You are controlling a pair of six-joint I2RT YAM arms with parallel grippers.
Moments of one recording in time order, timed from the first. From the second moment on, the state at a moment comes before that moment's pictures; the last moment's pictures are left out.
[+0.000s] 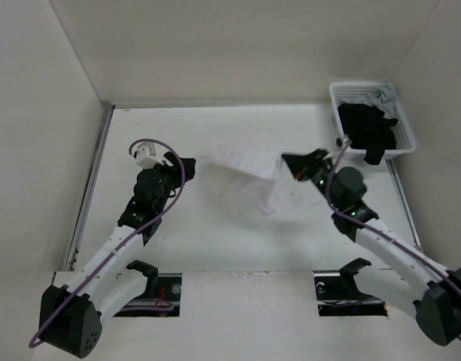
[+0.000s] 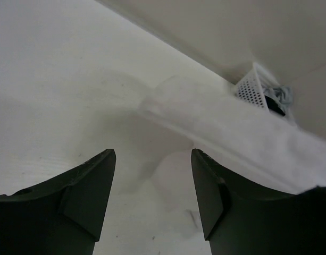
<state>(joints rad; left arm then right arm) -0.38 0.90 0.53 0.22 -0.16 -0.74 0.46 0.93 0.66 0.46 -0.04 0.71</state>
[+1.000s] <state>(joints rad) -0.31 1.70 0.75 0.30 -0.29 -0.76 0.71 1.04 0.25 0.27 0.15 0.90</state>
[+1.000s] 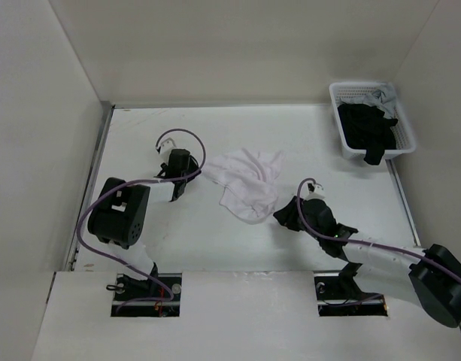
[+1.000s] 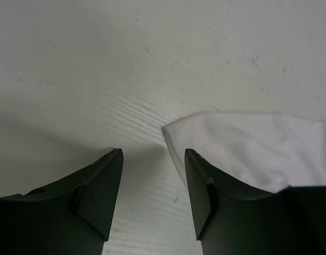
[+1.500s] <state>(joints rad) -0.31 1.84 0.86 0.38 -0.25 -0.74 0.69 1.09 0.25 0.33 0.15 0.86</state>
